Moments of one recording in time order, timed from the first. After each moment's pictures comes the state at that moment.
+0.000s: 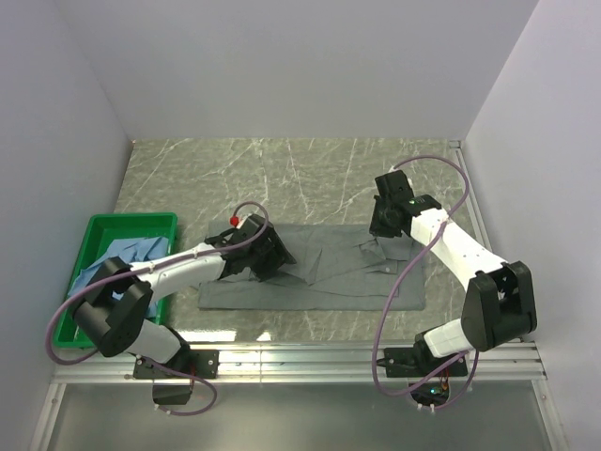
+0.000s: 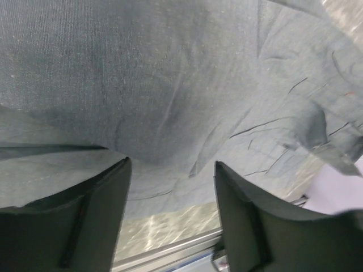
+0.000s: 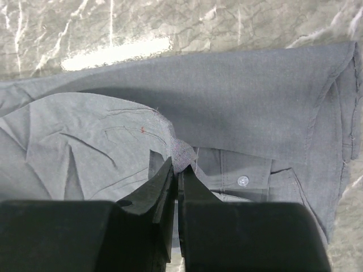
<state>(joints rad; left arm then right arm) -0.71 1.44 0.79 -0.27 0.01 -1.22 0.33 1.43 1.06 -0.65 0.15 0.51</state>
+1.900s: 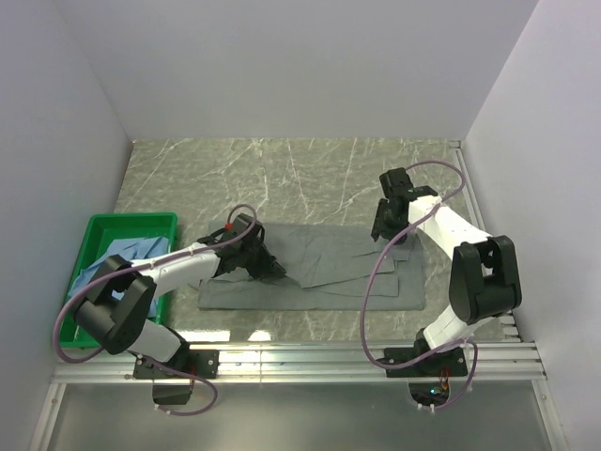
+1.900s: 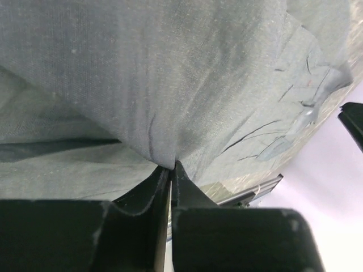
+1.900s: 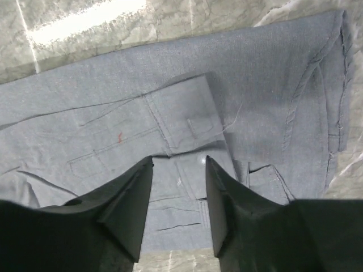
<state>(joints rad) -0.62 1.45 0.72 -0.21 0.19 -1.27 0.23 1.60 1.12 -0.75 0.11 0.52</state>
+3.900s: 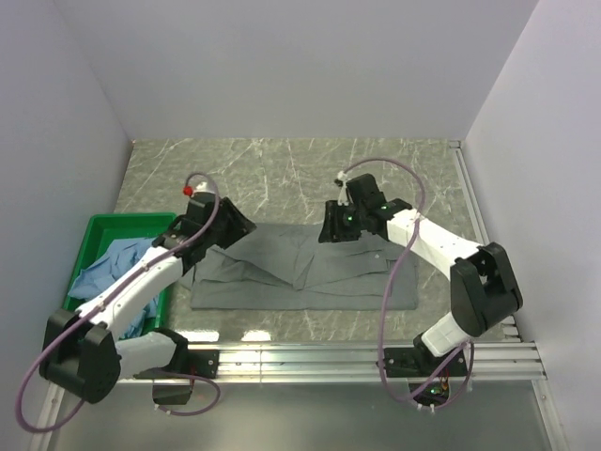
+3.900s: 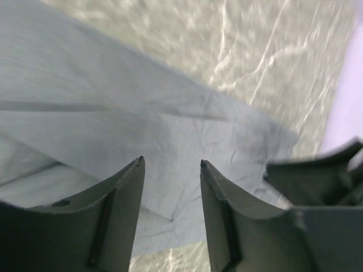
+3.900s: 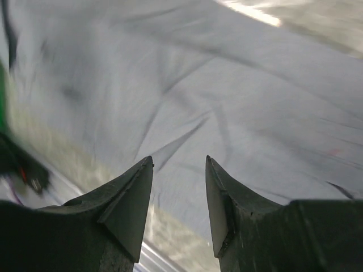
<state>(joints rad) -0.38 1.14 0.78 -0.30 -0.02 -0.94 0.53 1.53 1.08 -0.44 -0.30 0.38</state>
